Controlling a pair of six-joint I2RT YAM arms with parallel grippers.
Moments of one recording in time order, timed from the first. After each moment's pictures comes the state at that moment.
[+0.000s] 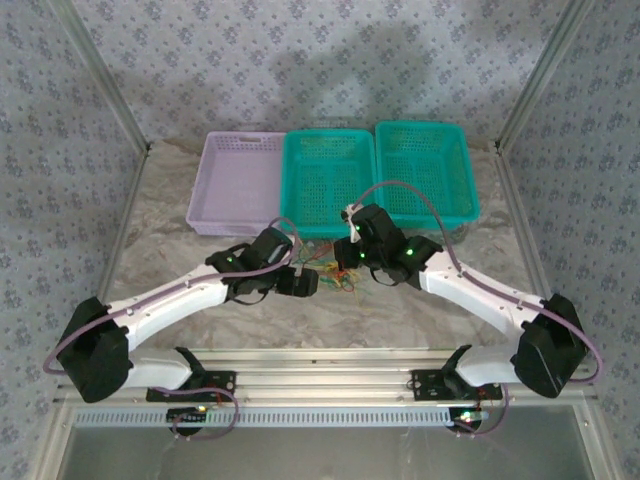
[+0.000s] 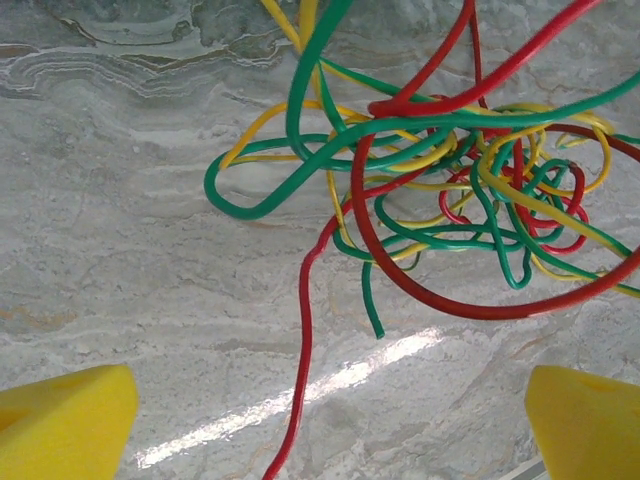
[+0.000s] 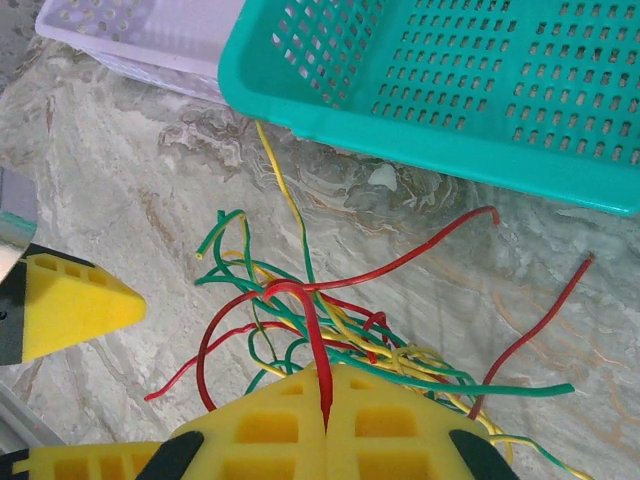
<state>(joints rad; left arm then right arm) -0.82 1.29 0.85 -0.54 0.03 -0.59 0.77 1.31 0.99 -0.42 -0.04 0.47</state>
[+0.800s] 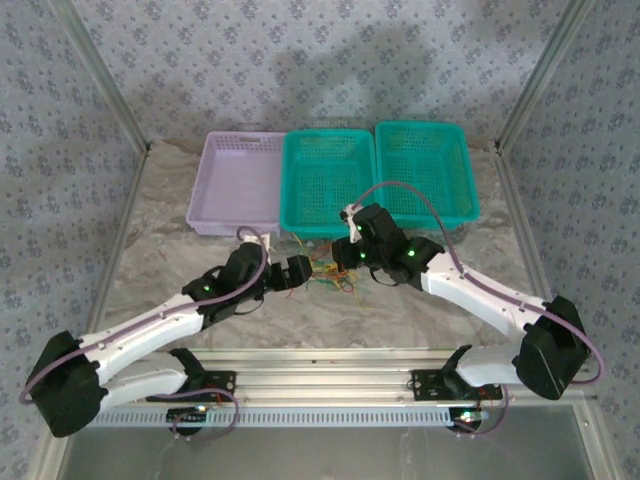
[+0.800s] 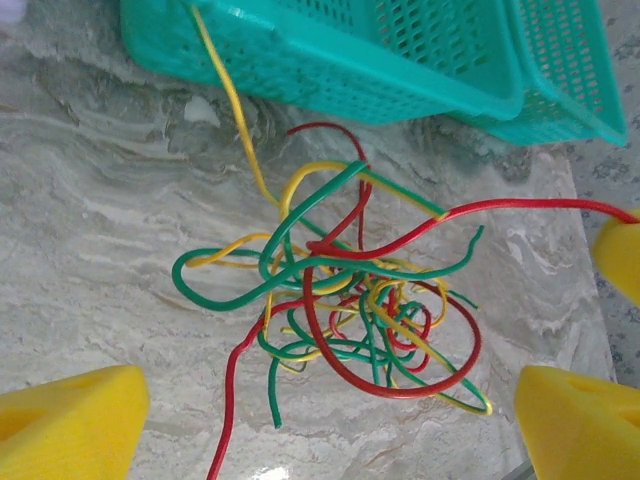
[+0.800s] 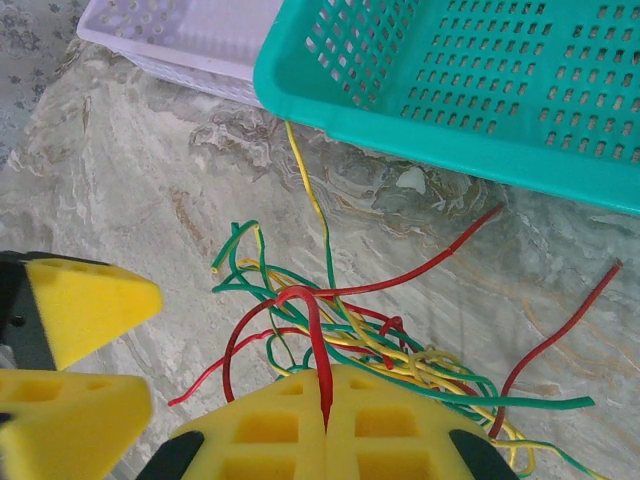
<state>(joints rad) -0.82 1.06 0.59 -0.14 -0.01 -0.91 0.77 1.30 0.98 -0.39 -0.09 0.47</state>
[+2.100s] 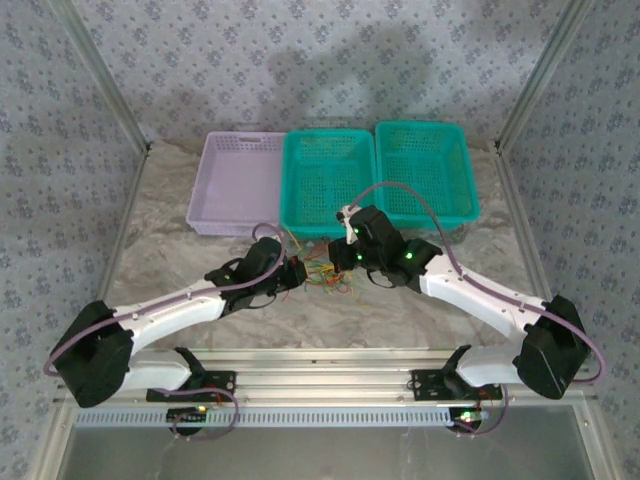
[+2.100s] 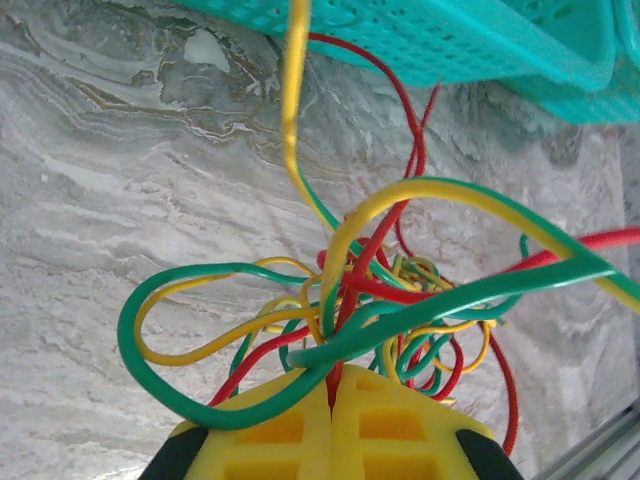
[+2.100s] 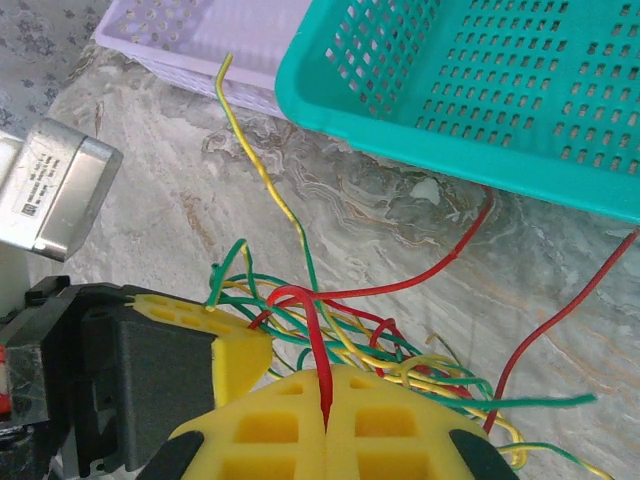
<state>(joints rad) -0.82 1.25 0.64 -0.09 0.03 -0.97 0.79 1.30 0.98 -0.37 -0.06 0.47</state>
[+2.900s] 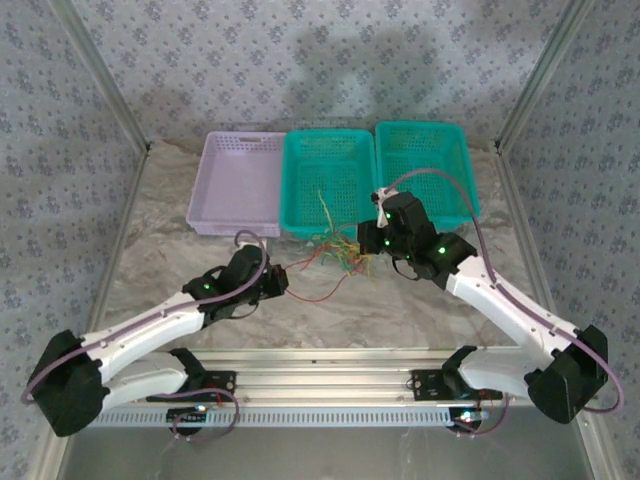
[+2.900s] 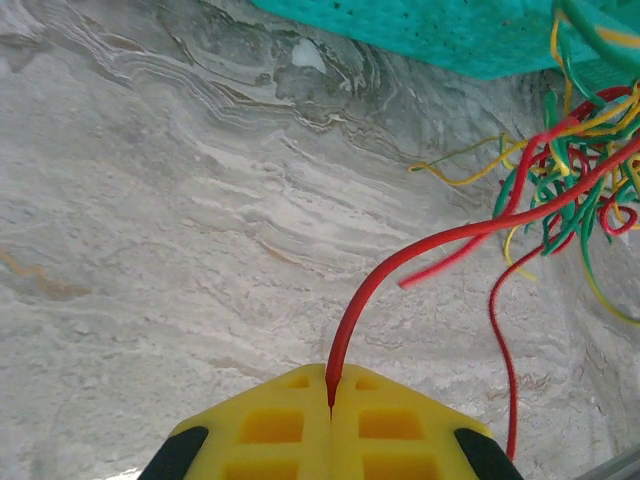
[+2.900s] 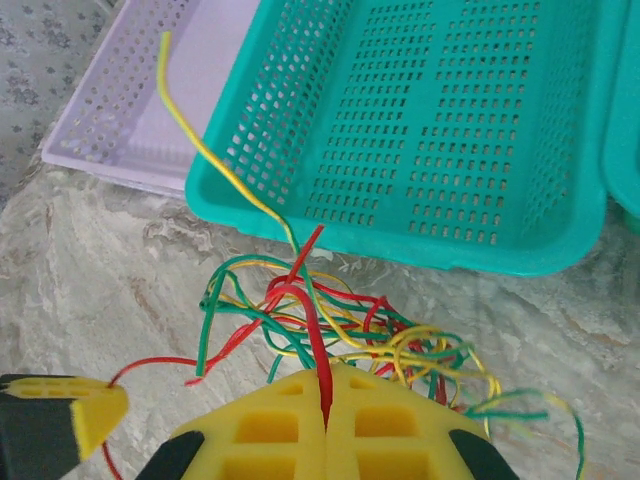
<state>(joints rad) -0.79 1.04 0.59 -0.31 -0.04 -0.88 0.65 1.16 1.02 -0.50 0.01 0.47</state>
